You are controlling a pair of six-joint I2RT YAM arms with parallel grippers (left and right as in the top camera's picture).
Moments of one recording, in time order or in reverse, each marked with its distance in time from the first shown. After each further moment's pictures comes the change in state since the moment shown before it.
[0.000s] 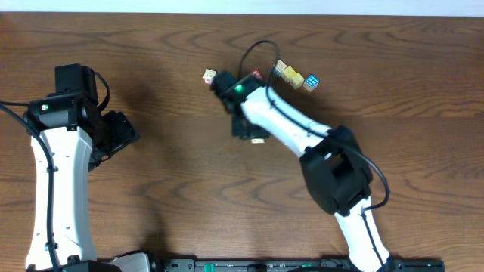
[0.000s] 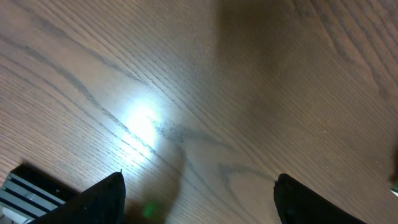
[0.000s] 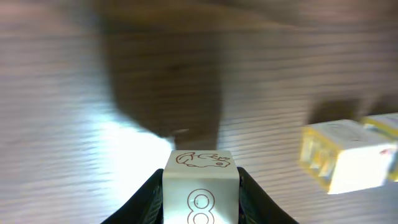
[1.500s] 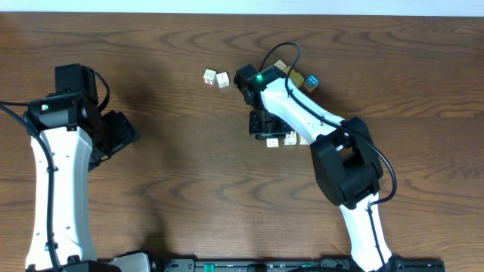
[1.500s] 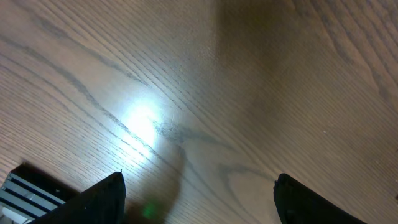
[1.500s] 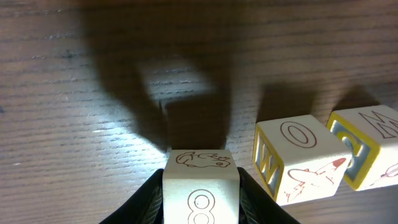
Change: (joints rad) left arm 0.000 0.000 0.000 0.000 0.000 0.000; right arm -0.097 0.000 -0.043 -0.050 -0.088 -0.090
